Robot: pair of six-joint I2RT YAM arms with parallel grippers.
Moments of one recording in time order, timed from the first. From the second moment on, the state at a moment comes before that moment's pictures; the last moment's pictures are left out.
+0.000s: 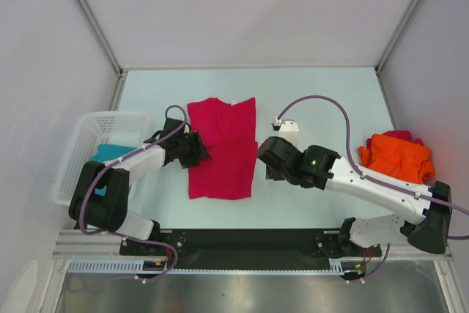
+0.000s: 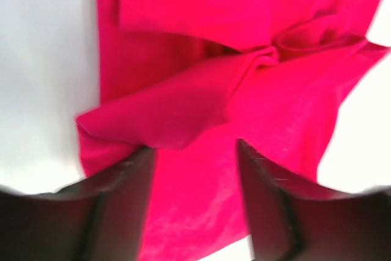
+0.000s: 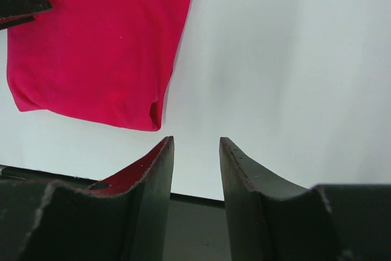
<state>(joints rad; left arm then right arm) -0.29 1.45 0.72 -0.24 0.24 -0.66 1.09 1.26 1.16 -0.91 0.51 0.88</state>
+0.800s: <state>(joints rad) -0.29 1.51 1.03 -0.34 0.15 -0.64 1.09 1.26 1.15 -0.92 0.53 0.89</state>
